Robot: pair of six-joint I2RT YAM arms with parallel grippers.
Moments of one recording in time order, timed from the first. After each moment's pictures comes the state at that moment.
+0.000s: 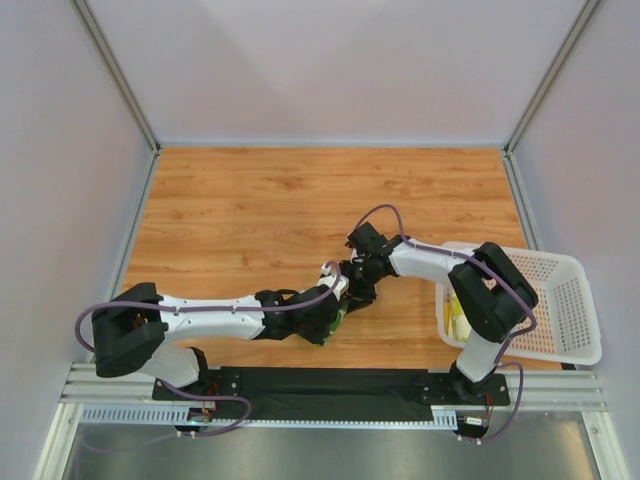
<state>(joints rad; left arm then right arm) -1.21 1.43 0.74 -0.29 -0.16 -0.59 0.68 1.74 0.96 -0.46 -0.43 0.72</state>
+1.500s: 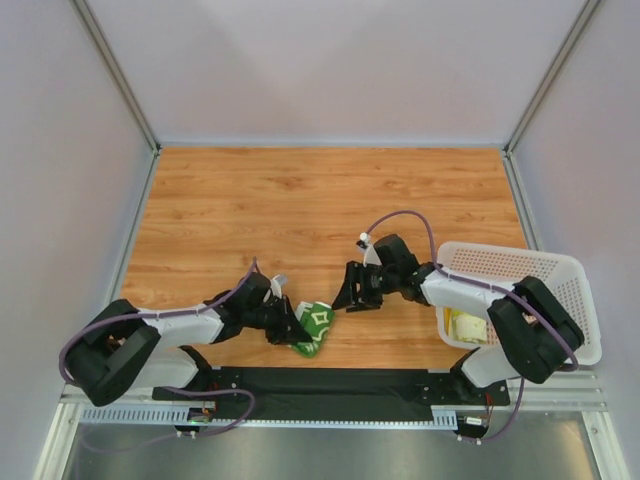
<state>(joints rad) -0.72 1.25 0.26 0.17 0.55 -1.11 0.63 1.45 0.63 -0.07 -0.58 0.73</state>
